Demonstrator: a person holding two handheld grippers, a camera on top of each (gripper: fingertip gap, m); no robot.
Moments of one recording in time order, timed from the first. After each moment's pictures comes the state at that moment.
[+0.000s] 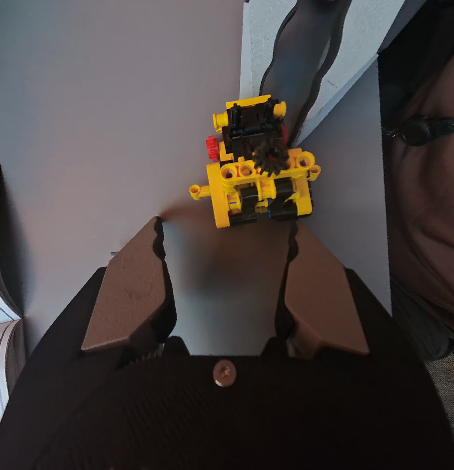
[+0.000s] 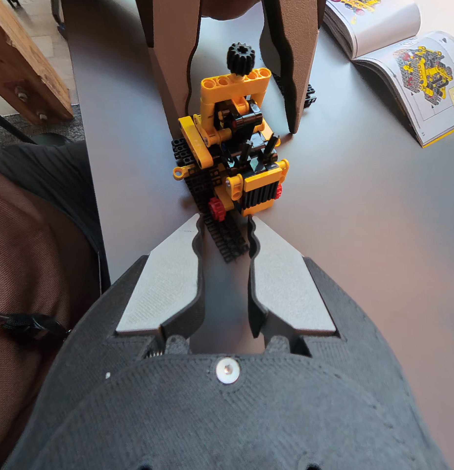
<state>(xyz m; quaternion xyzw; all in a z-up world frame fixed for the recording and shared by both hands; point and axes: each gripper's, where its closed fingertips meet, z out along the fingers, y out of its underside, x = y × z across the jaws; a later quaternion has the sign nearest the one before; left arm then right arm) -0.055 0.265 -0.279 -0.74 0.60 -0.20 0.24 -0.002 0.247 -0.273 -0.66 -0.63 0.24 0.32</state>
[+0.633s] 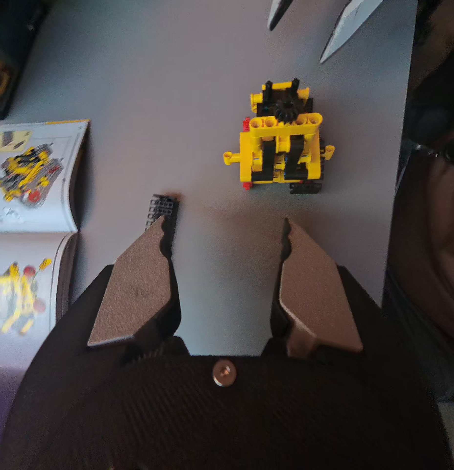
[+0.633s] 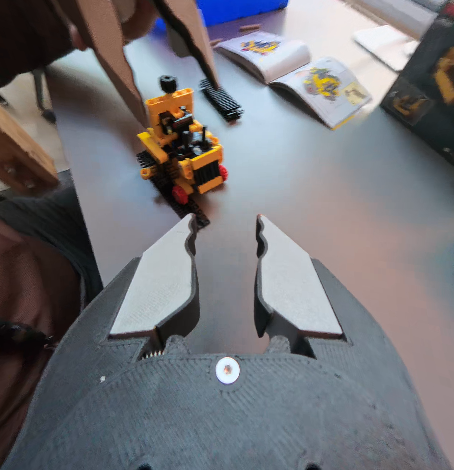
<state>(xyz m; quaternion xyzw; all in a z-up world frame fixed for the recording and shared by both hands) -0.094 0.269 -0.251 -0.78 0.52 -0.16 0.32 0.042 0.275 -0.243 -0.69 -0.53 0.28 0.40</state>
